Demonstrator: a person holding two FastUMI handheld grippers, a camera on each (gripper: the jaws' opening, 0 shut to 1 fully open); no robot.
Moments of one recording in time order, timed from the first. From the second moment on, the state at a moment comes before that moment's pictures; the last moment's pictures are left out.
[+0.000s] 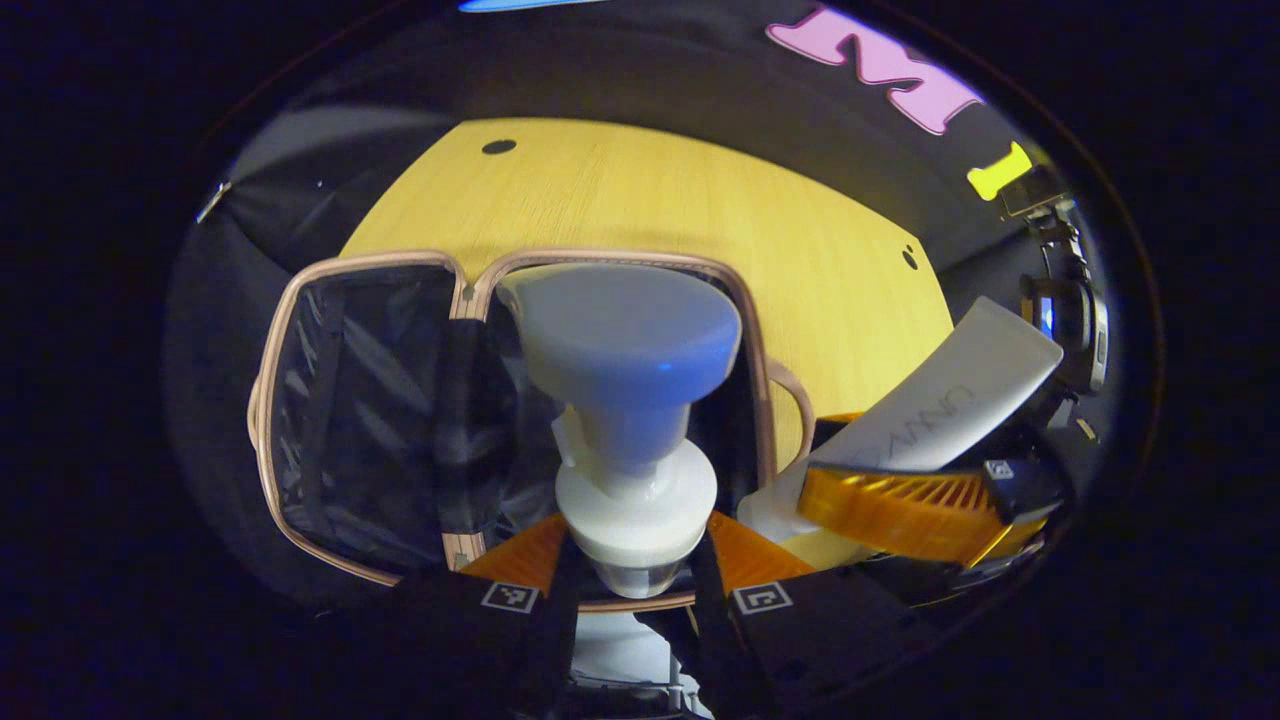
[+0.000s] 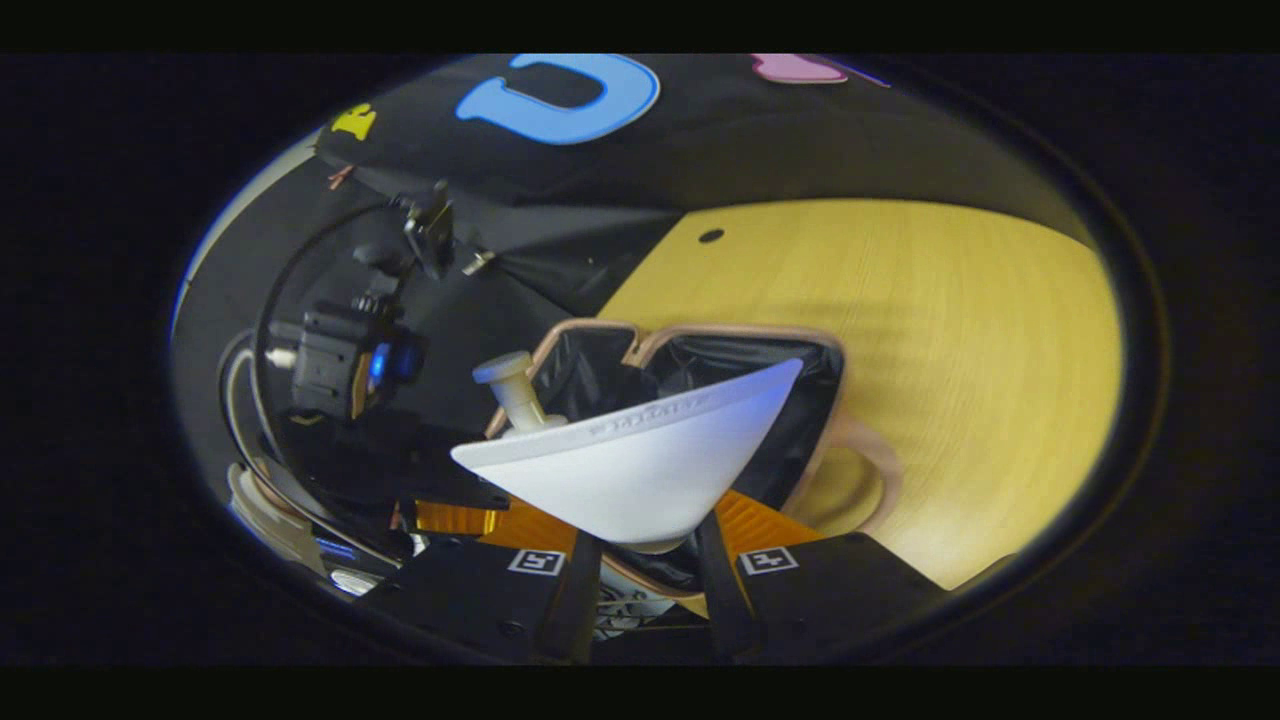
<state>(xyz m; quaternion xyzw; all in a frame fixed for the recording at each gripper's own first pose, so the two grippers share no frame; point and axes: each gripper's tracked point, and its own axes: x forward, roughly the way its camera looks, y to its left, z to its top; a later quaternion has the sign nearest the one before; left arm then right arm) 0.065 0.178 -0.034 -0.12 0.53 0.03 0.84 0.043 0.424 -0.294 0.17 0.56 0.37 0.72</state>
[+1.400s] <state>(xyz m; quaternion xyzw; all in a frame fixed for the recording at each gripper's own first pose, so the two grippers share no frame) 0.066 0.235 -0.058 -0.09 0.57 0.02 0.81 0.036 0.381 -0.291 0.19 0.66 0.19 0.70</state>
